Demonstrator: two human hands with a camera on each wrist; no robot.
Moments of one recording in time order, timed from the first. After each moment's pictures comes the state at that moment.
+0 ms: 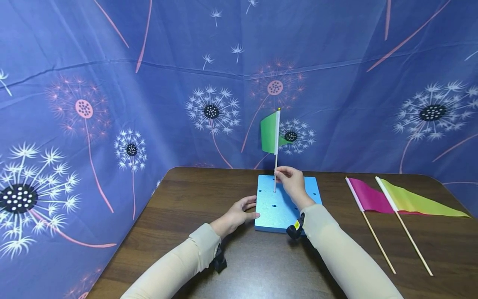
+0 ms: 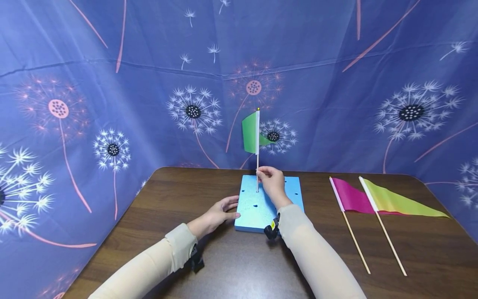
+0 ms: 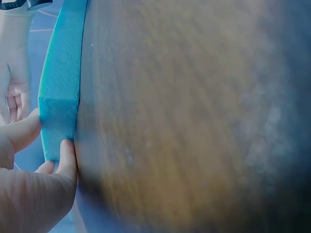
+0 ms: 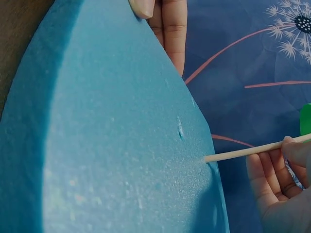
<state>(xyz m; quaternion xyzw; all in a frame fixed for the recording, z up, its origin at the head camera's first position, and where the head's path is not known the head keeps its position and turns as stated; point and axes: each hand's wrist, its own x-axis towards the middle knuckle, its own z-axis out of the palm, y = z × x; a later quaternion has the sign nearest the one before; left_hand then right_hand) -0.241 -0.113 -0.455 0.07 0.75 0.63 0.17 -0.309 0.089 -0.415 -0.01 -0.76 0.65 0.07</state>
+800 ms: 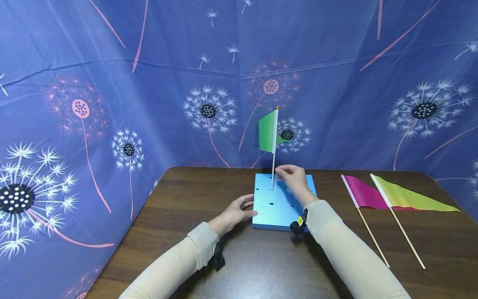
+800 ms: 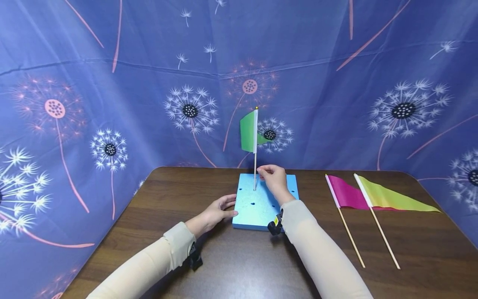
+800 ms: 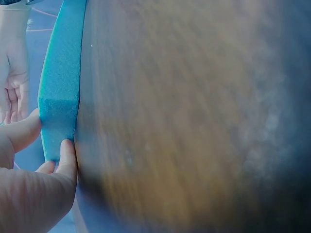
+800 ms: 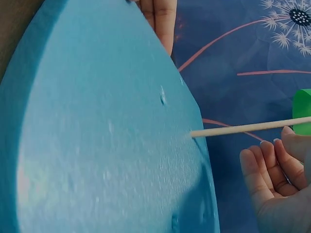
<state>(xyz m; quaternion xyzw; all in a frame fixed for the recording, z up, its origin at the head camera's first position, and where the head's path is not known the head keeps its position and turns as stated) -0.240 -0.114 -0.454 0.07 0.76 0.63 0.18 -0.305 0.108 -0.409 0.01 -0.77 0.64 0.05</state>
